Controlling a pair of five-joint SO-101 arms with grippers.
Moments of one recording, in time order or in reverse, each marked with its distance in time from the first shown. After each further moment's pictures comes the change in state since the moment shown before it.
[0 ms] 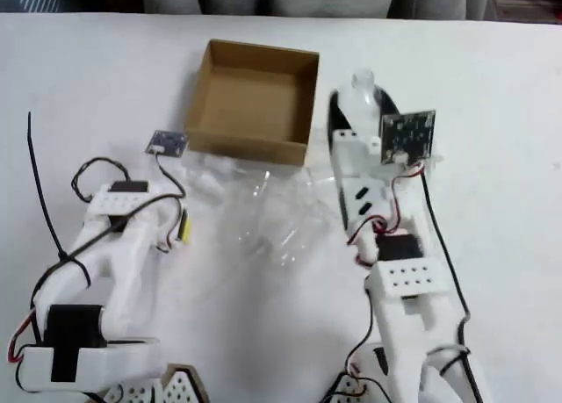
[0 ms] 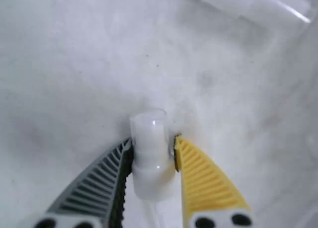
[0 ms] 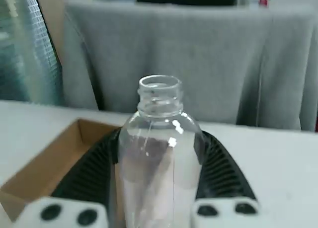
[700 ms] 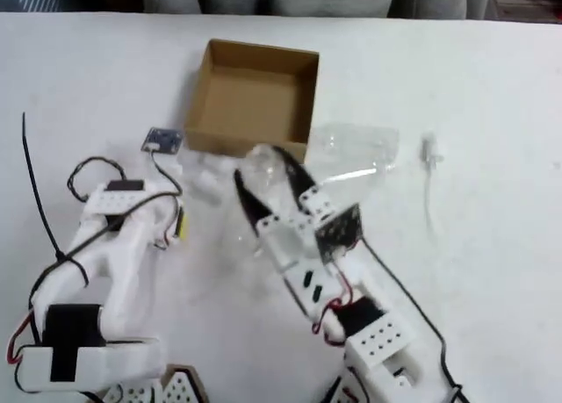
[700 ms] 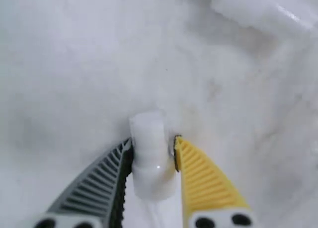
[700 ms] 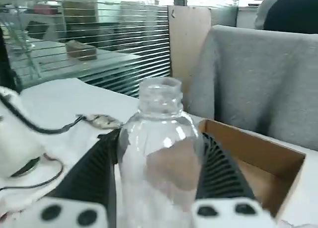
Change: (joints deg) left arm -1.1 0.0 -0.6 -1.0 0.0; right arm -25.7 -19.4 26.3 -11.3 0.0
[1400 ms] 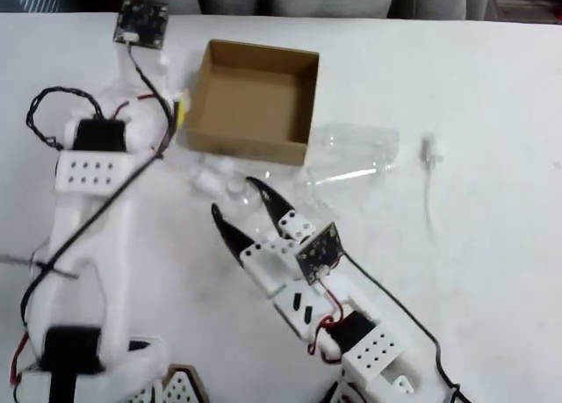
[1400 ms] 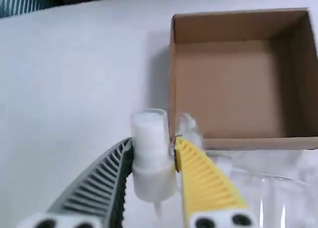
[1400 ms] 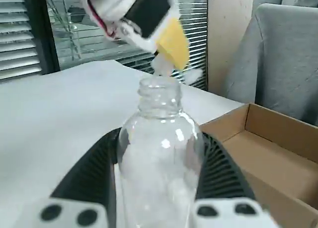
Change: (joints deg) left arm 3.8 -6.7 -34.8 3.0 -0.1; right arm -7.5 -1.9 5.5 0.0 -0.4
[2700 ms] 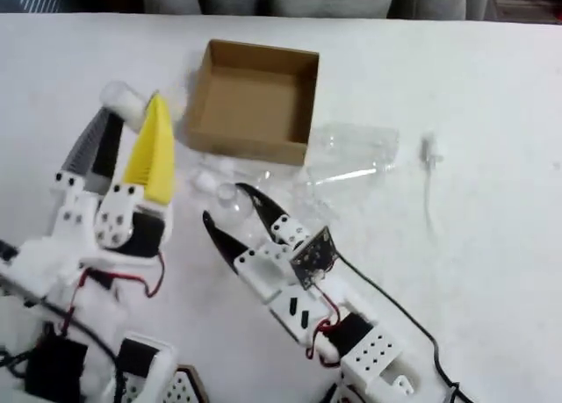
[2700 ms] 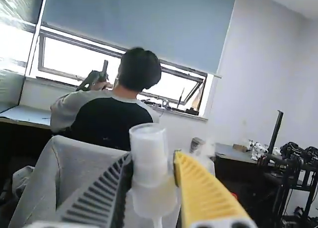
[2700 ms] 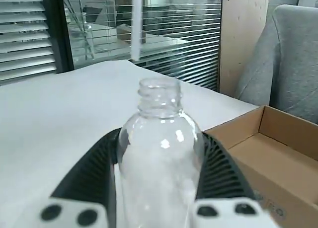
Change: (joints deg) left arm 13.5 -69.7 35.7 -27.2 21.5; right arm -2.0 0.0 1.0 0.0 0.0
